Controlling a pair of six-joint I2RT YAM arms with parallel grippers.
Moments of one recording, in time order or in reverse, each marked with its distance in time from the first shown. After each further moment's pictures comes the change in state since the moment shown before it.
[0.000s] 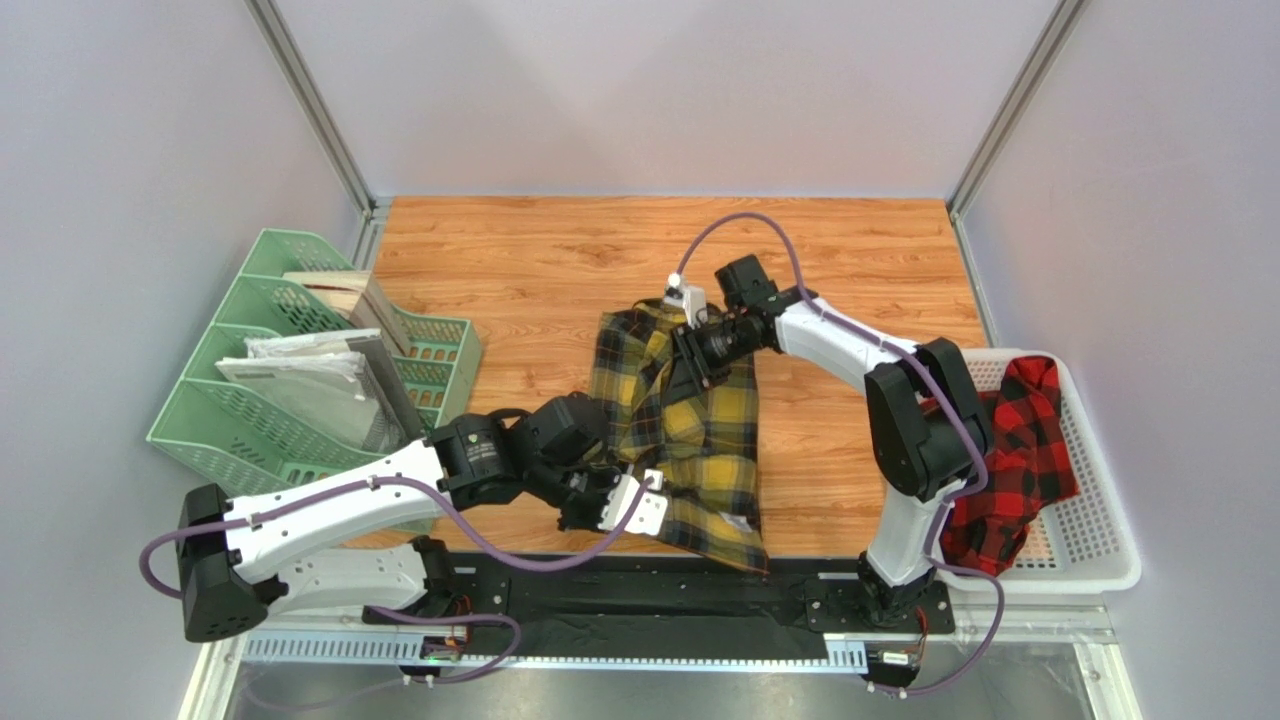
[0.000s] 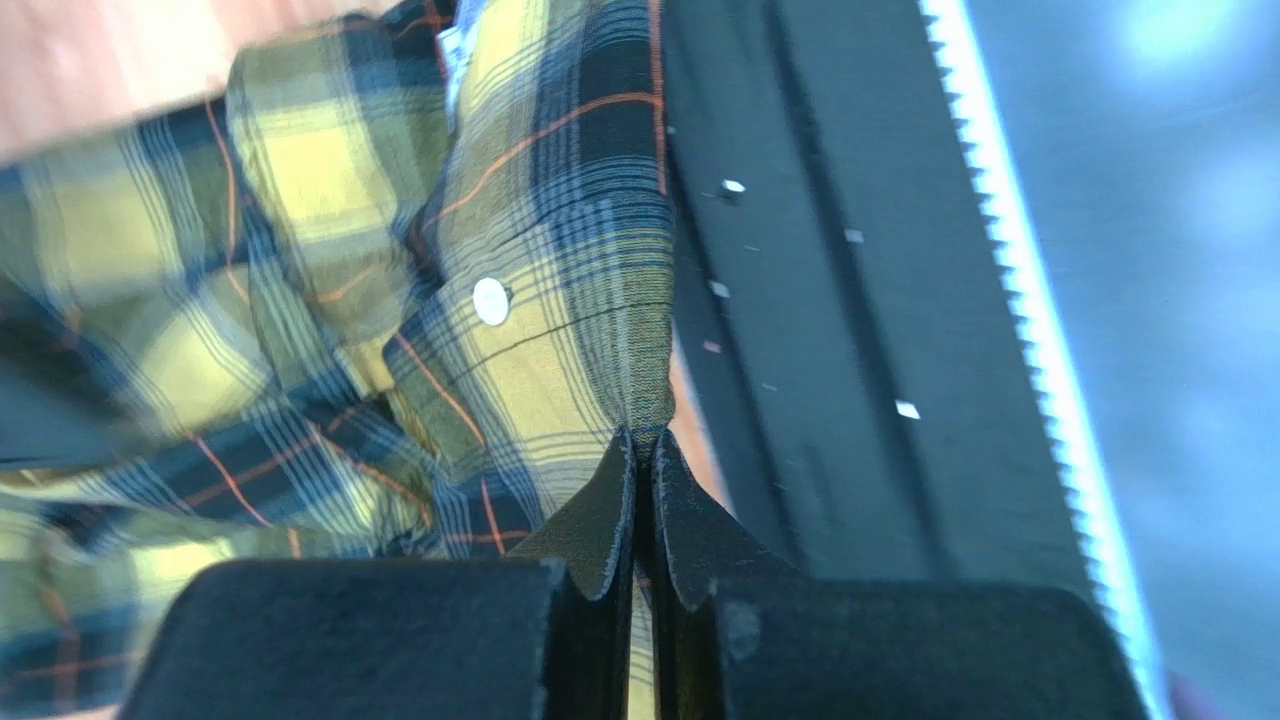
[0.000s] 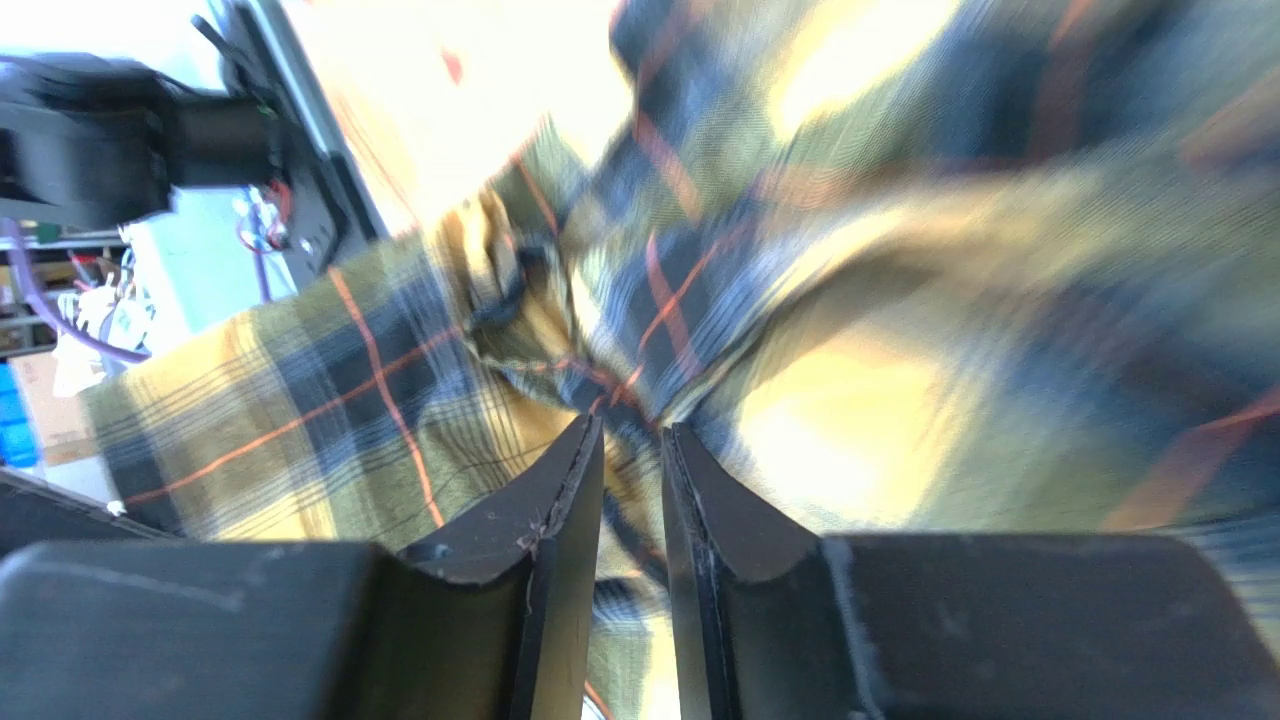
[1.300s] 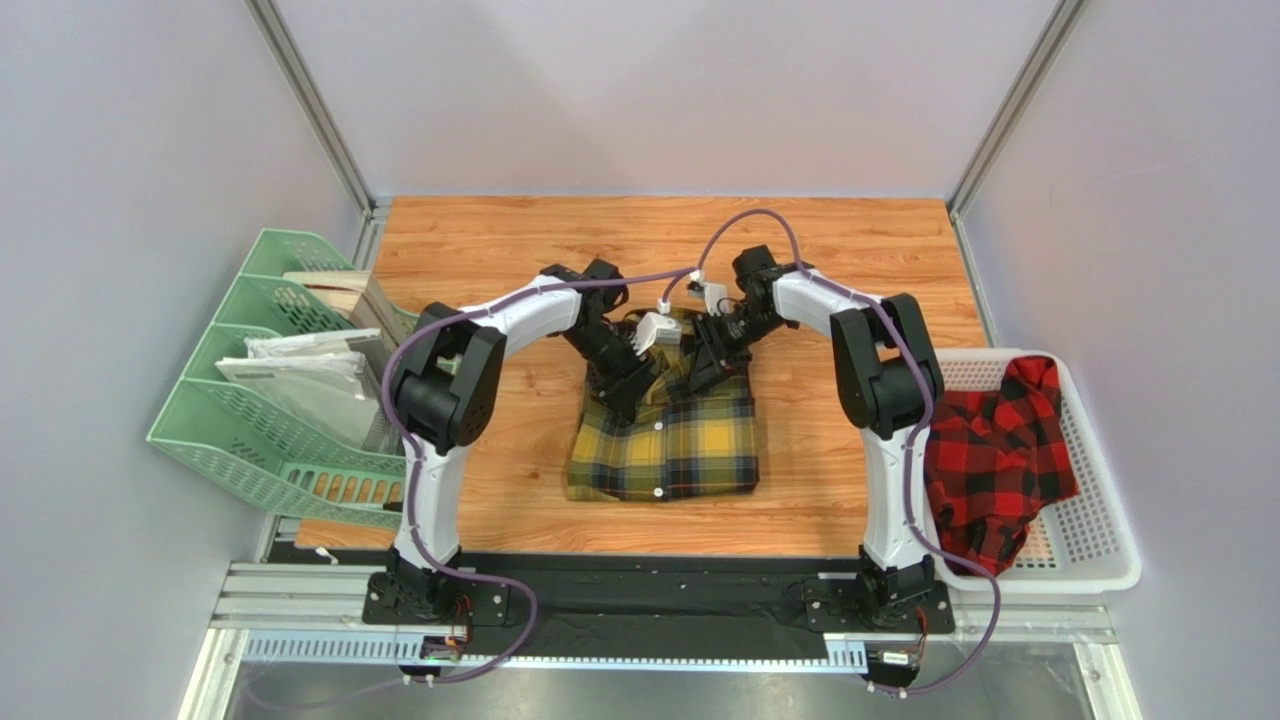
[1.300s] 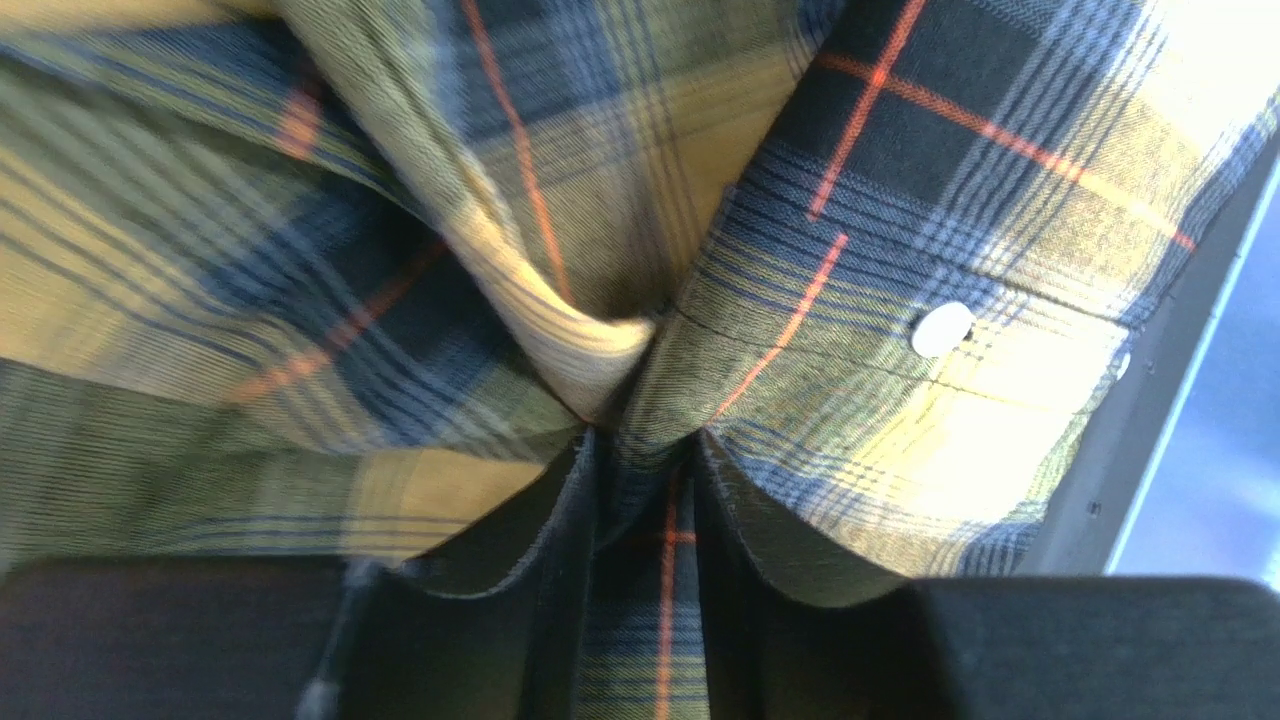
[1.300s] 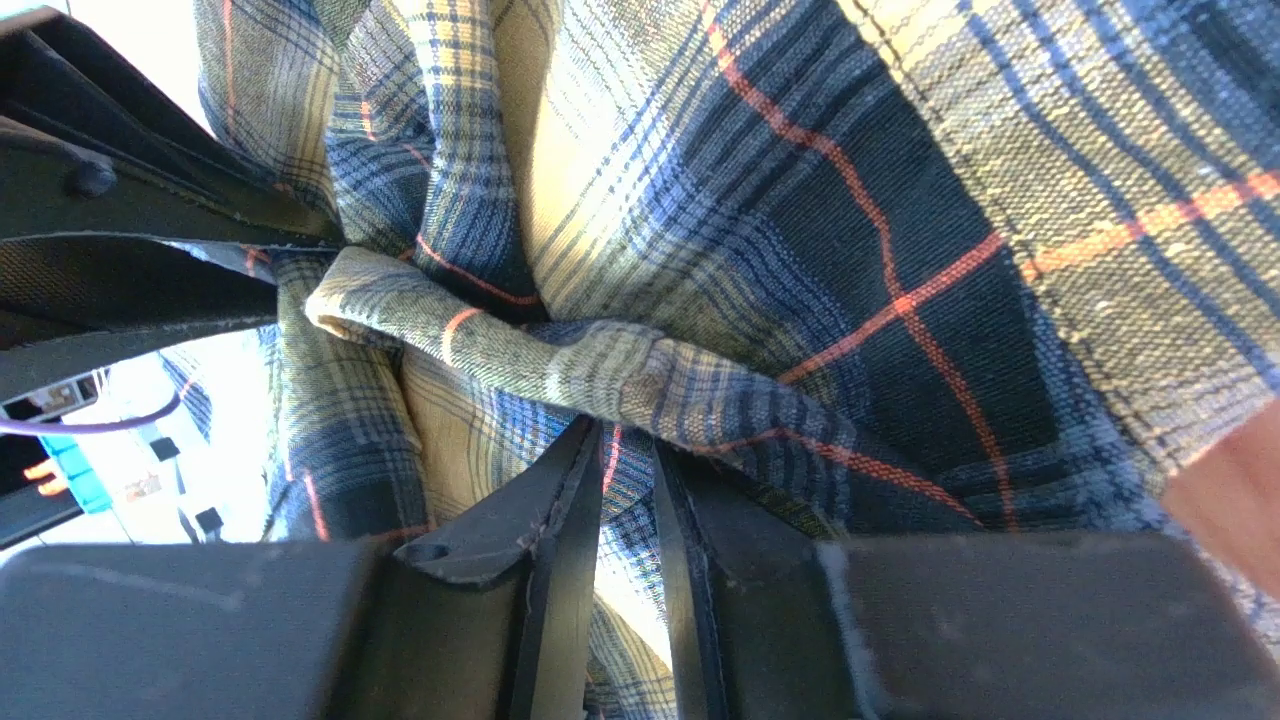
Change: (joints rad) left arm 0.618 1.054 0.674 -0.257 0.297 -0.022; right arm -0.153 0.353 0.314 -0.232 0.069 -0.145
